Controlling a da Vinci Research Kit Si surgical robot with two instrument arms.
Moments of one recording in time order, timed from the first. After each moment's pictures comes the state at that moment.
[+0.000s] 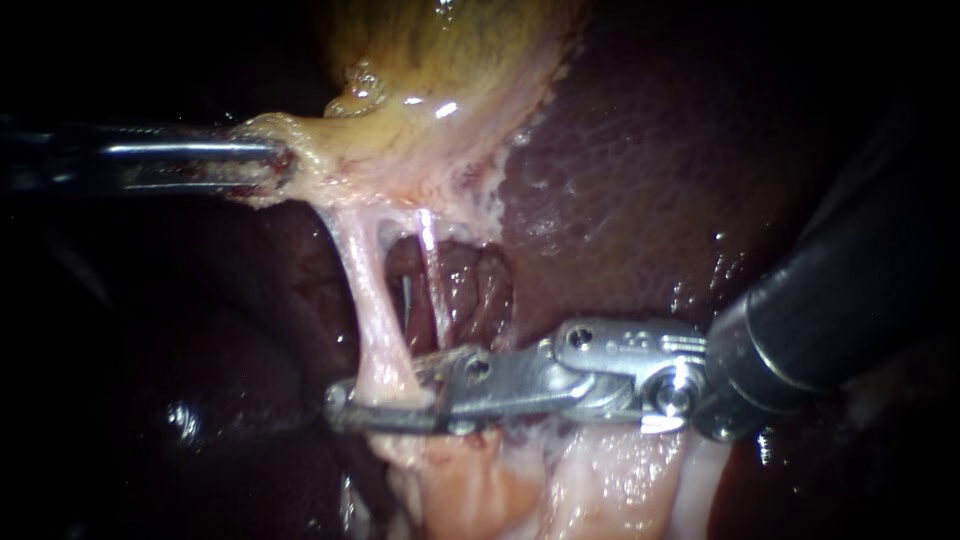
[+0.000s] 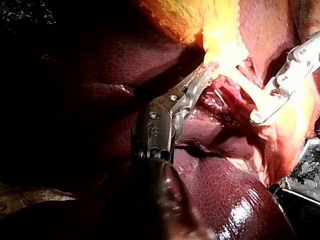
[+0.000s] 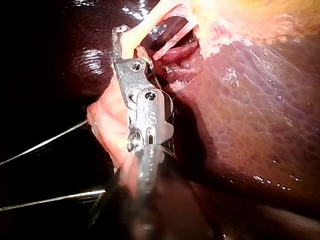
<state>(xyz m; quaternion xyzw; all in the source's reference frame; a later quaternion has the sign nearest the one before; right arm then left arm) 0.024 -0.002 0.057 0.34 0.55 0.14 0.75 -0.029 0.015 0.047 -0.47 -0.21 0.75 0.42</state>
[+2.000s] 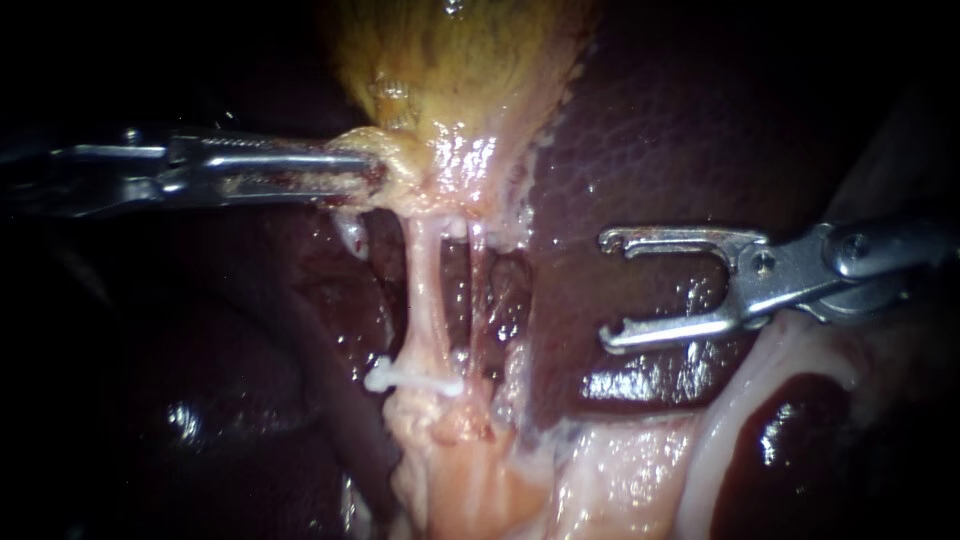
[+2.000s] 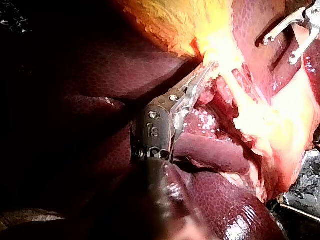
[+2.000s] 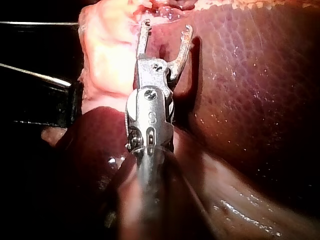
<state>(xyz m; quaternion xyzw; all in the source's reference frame) 0.004 0.006 0.055 0.18 0.58 0.11 0.79 -0.035 0.015 0.052 -0.47 -0.21 0.75 0.42</state>
